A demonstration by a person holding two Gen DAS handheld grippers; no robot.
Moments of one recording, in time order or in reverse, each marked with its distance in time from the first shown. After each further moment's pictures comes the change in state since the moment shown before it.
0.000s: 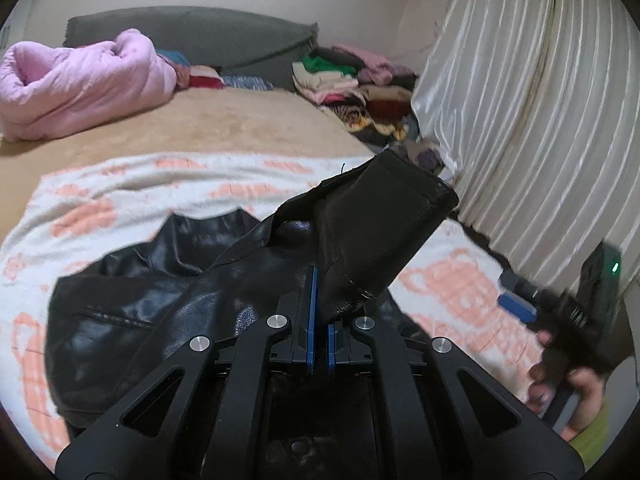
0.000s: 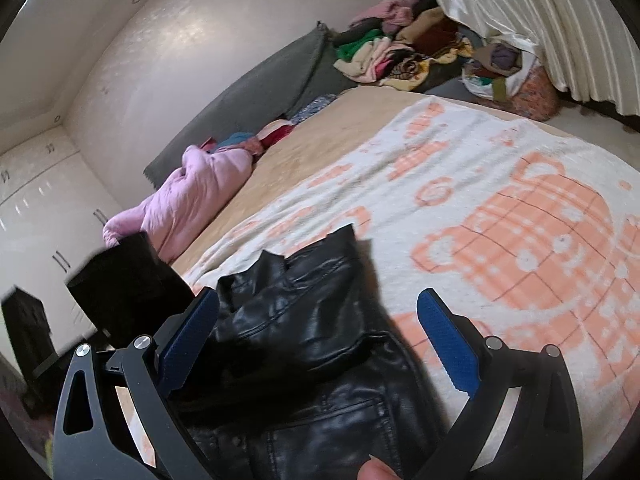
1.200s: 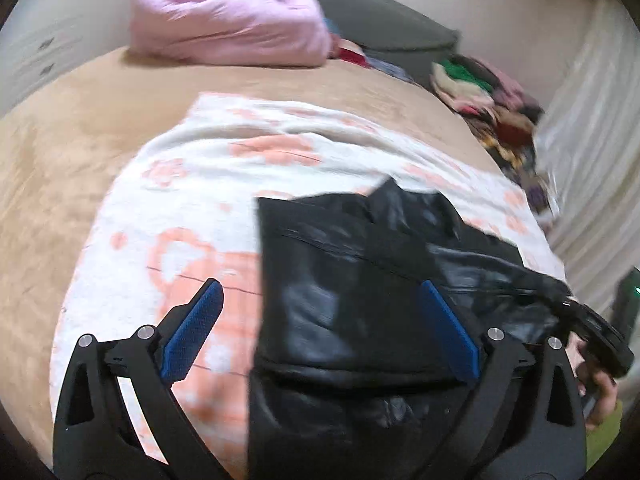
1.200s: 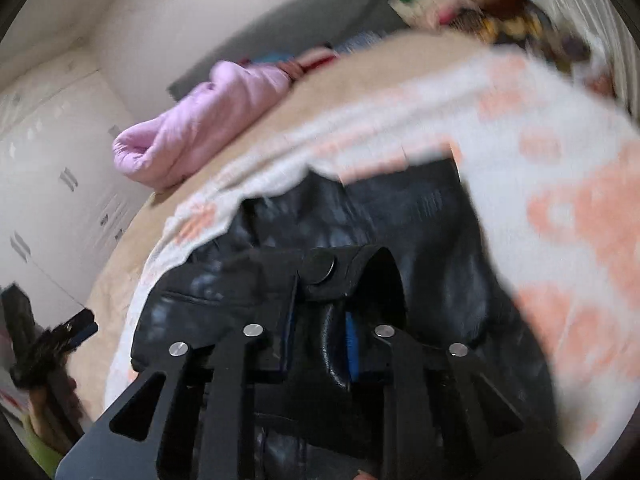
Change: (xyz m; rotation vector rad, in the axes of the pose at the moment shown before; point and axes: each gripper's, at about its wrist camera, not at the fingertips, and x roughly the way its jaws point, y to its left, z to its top) left arm -0.084 0.185 -0.041 -0.339 0.038 0.336; right arm 0.098 0.098 -0.026 -0.286 0.194 0.081
